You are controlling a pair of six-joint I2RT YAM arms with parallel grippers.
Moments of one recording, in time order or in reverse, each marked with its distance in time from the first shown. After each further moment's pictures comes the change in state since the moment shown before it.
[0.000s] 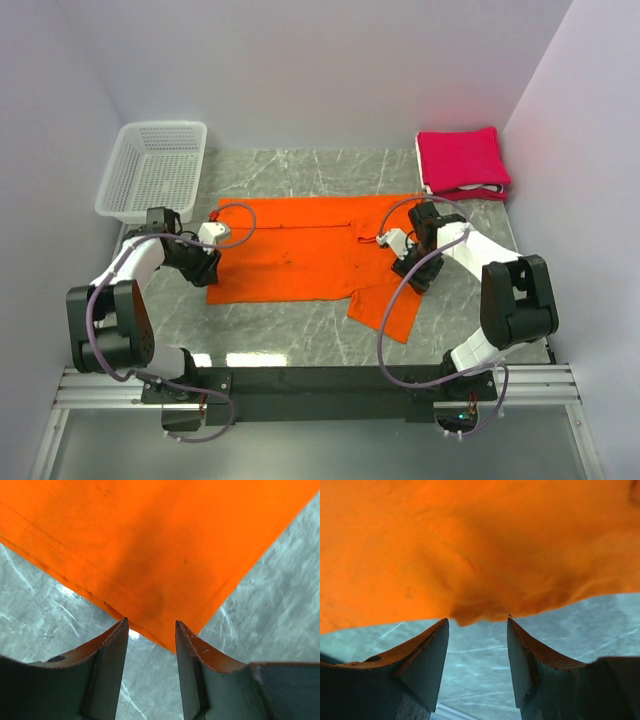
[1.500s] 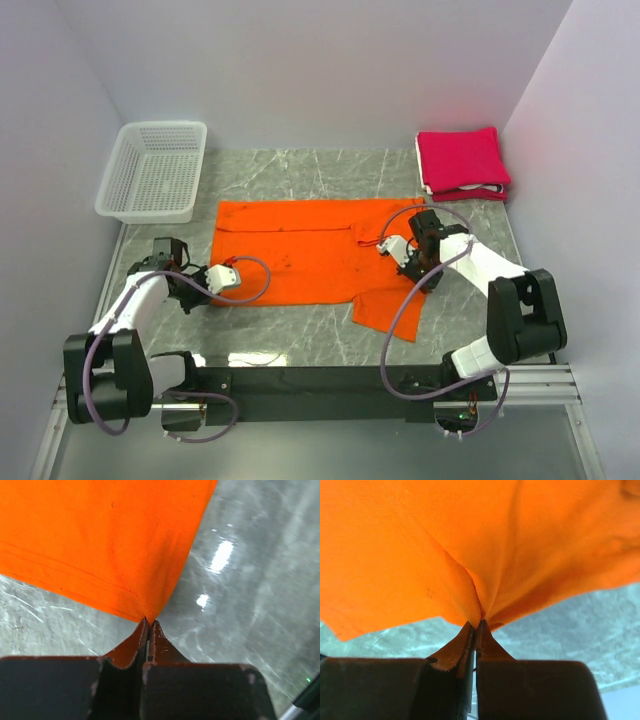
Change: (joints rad) left arm -0.050 -0.264 -0.266 -0.016 -0.145 0.396; right arm 0.021 -0.084 -0.098 0.058 0.033 -0.013
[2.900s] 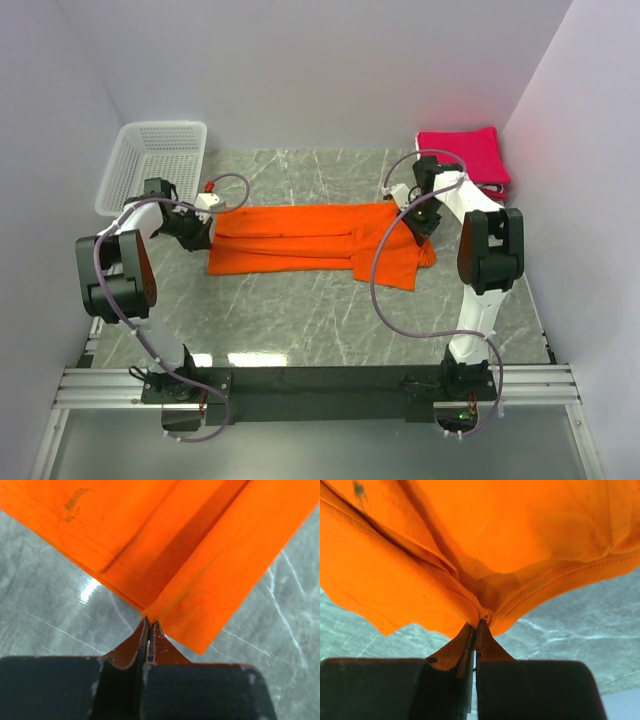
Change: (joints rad) left arm 0.087 0.570 0.579 0.020 0.175 -0.320; right arm -0.129 0.505 0.686 -0.238 -0.064 0.031
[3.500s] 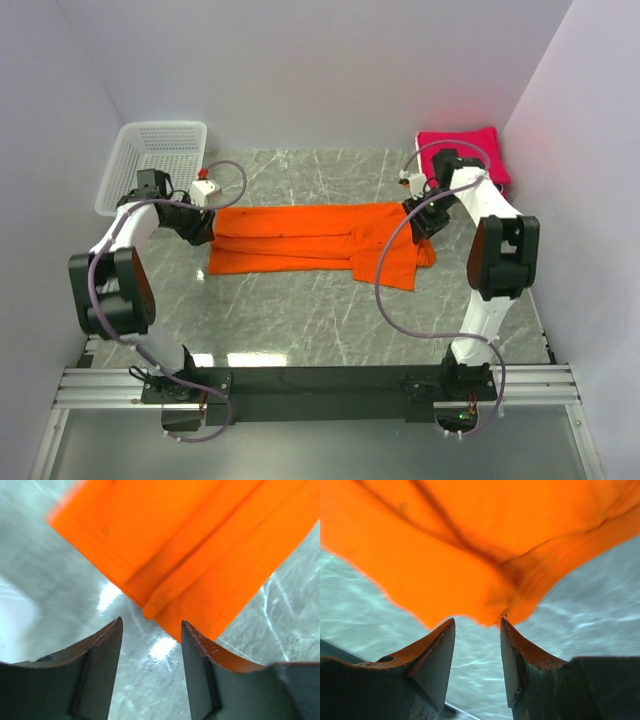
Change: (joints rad) left arm -0.014 -0.057 0.007 0.063 -0.008 -0.115; right arm -0.063 -0.026 0.067 -0.074 -0.144 0.182
